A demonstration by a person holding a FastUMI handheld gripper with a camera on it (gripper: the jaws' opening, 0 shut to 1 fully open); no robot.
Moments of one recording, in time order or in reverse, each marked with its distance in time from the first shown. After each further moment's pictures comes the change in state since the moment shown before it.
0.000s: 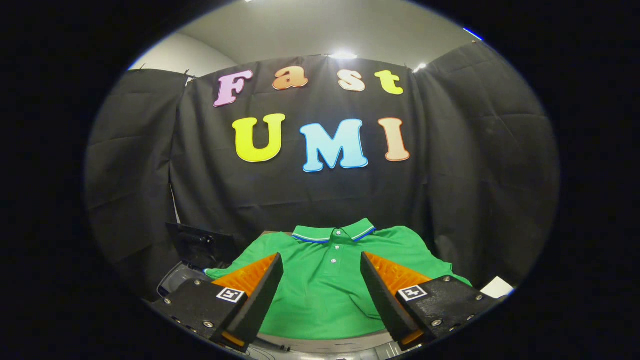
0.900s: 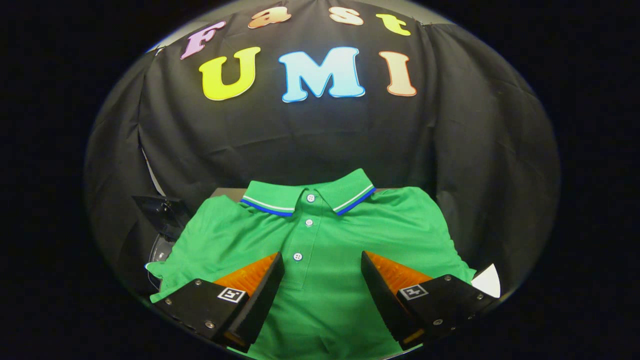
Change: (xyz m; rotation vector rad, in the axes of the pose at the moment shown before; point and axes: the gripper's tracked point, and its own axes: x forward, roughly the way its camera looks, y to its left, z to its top) arm 0.100 -0.044 -0.061 -0.040 0.447 -0.046
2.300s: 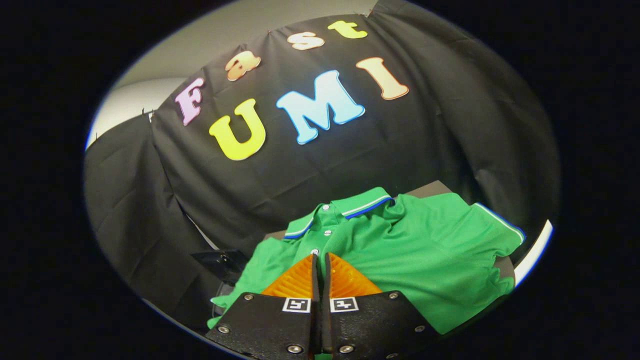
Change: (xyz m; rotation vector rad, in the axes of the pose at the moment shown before) arm -0.048 0.025 0.044 0.383 -0.296 0.303
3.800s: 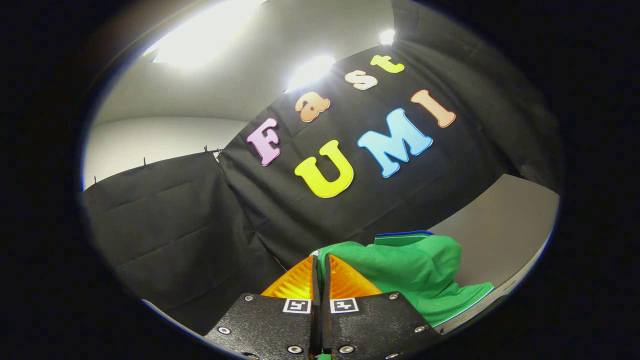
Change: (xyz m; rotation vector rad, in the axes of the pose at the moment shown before) arm -0.104 0.283 -0.031 0.060 -0.224 0.286
